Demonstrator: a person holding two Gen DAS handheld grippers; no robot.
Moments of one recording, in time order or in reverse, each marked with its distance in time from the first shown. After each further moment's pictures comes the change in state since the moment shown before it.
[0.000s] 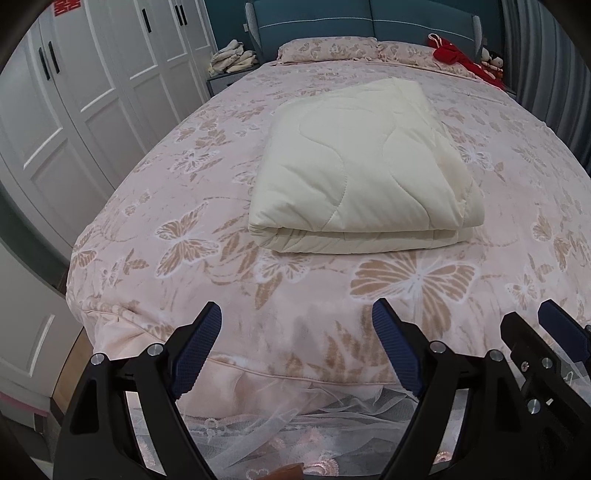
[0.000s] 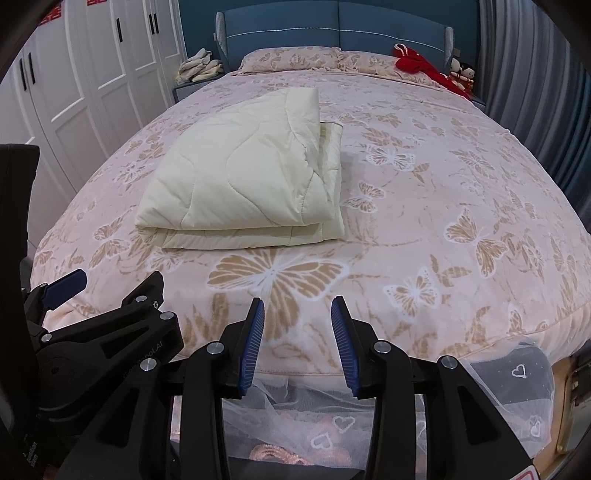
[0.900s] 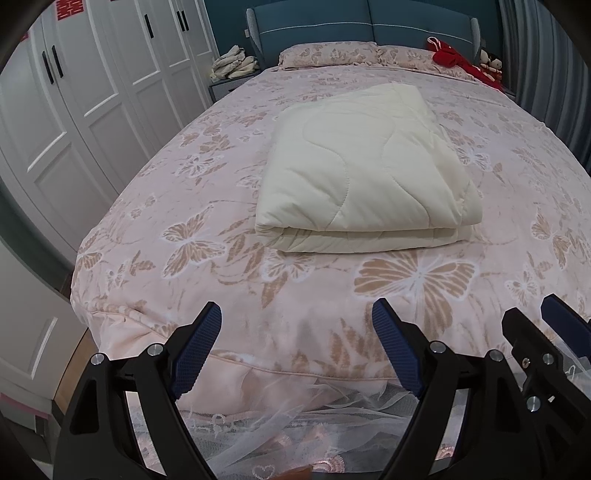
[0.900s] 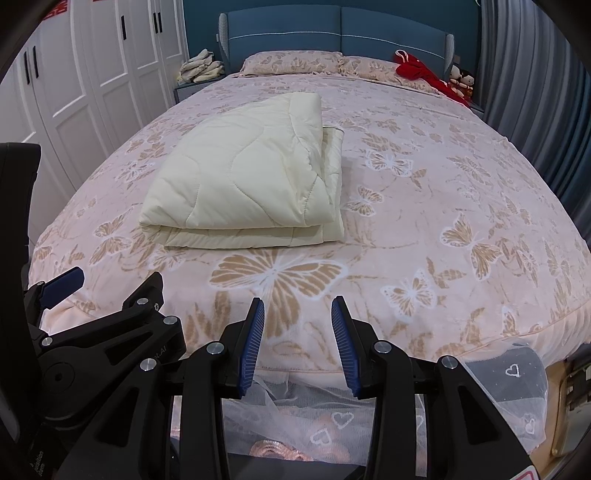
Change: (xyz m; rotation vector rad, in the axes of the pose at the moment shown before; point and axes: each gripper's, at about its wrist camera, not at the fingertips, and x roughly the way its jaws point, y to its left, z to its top) left arm -0.008 0.003 -0.005 0.005 -0.020 0.009; right arm -0.007 0.003 -0.001 -0.016 -0.013 -0.016
